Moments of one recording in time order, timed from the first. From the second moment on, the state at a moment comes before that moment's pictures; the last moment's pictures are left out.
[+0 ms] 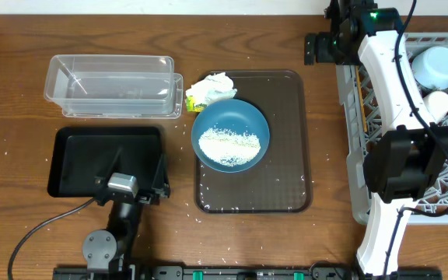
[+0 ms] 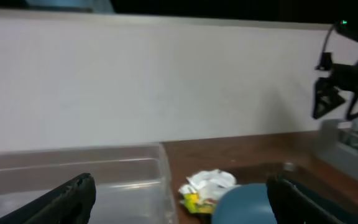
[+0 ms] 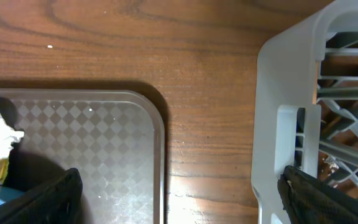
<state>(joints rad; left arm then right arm) -0.03 0.04 0.04 0.13 0.20 -0.08 0.11 2.21 2.14 -1.09 -0.06 0.12</state>
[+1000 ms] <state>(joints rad) -0.49 1.39 1.20 -0.67 0.33 -0.17 0.11 2.21 2.14 -1.09 -0.06 0.12</state>
